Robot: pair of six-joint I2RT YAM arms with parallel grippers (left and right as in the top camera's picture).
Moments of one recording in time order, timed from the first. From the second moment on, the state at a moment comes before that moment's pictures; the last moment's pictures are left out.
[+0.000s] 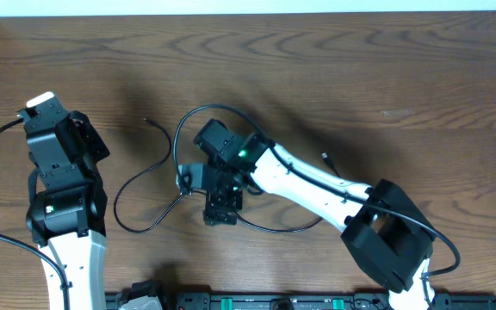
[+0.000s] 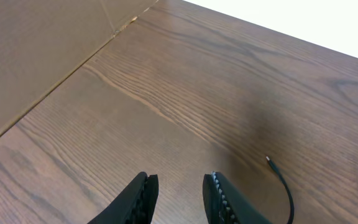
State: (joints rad) left arm 0.24 1.03 0.99 -0.58 -0.31 -0.15; right arm 0.92 2.03 1.54 -0.77 -0.43 -0.52
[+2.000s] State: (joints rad) left arm 0.24 1.03 0.99 -0.58 -0.21 -0.15; right arm -0.51 1.66 2.09 -1.03 0.25 0.03
